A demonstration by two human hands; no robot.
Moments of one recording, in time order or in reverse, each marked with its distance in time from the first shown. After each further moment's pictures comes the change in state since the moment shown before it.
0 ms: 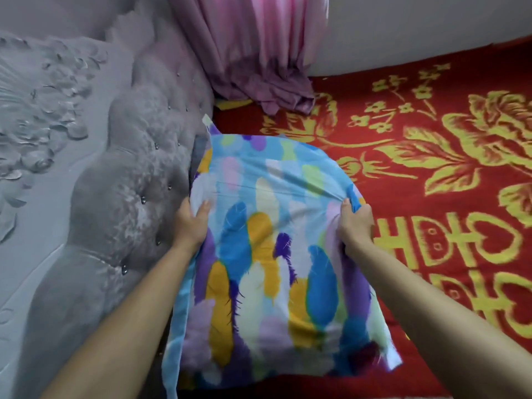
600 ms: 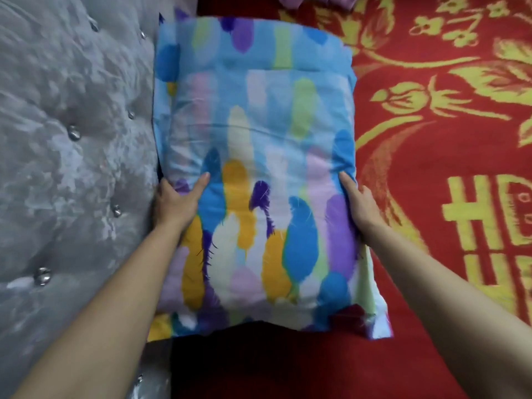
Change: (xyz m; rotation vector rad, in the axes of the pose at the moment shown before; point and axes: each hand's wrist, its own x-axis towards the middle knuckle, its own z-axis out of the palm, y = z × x) left_hand 0.131 -0.233 0.059 0.297 -0.066 -0.362; right_hand 0.067 0.138 0.186 -0.218 -0.359 0.194
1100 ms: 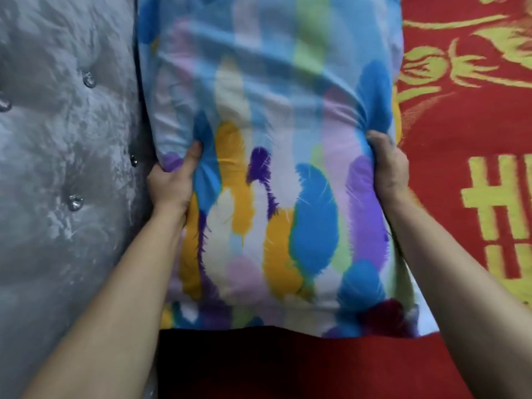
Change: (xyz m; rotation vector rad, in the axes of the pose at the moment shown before) left_hand 0.019 0.006 0.049 -0.553 0.089 -0.023; right_hand 0.032 -0.016 -0.011 0.156 0.157 -0.316
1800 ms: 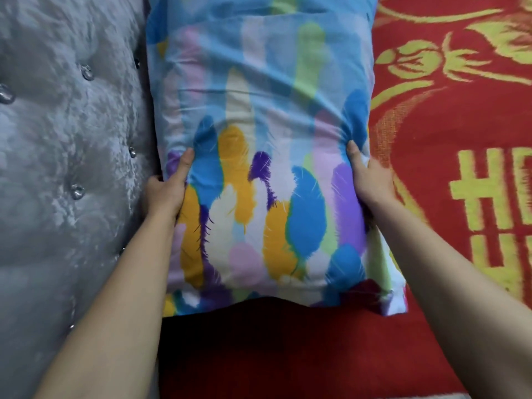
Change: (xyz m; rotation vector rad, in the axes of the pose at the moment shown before) left_hand -0.025 0.000 -0.025 0.315 0.025 -0.201; right_hand -0.024 0.006 -0.006 -0.419 -0.043 0.234
